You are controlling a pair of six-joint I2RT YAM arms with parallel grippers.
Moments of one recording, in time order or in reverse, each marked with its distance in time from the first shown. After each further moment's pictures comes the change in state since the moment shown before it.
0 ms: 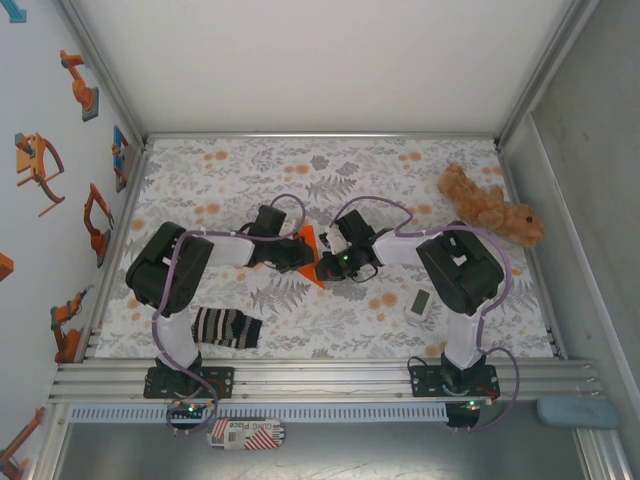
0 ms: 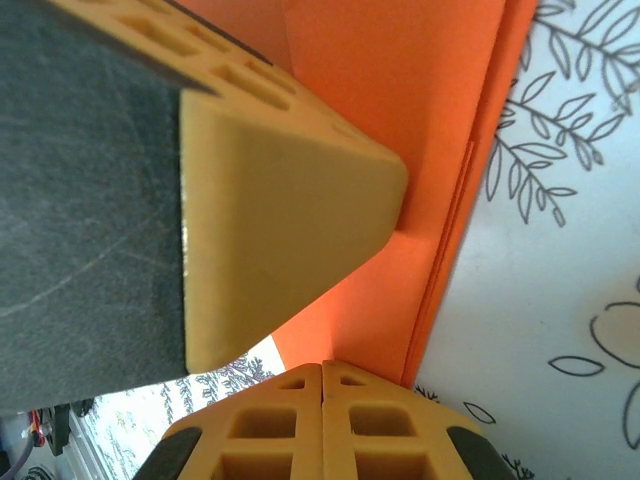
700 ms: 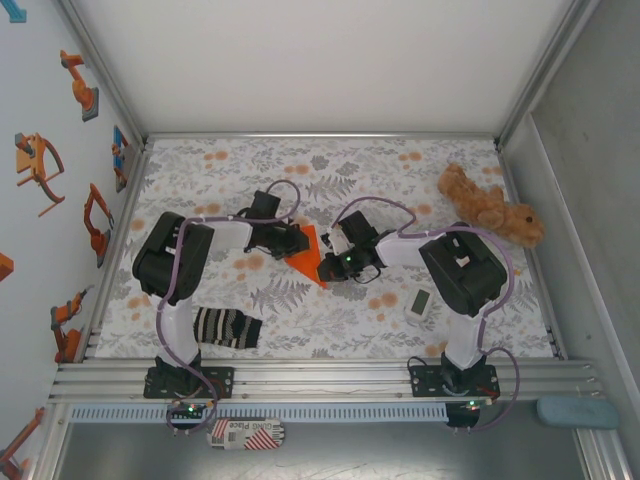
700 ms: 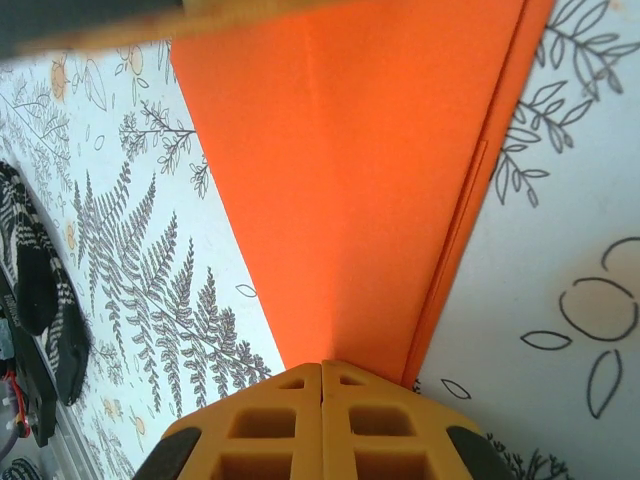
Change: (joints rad) left arm 0.093 0.090 0.159 -0.141 0.023 0.089; right arm -0.012 -0.017 -0.031 0.014 0.000 -0.041
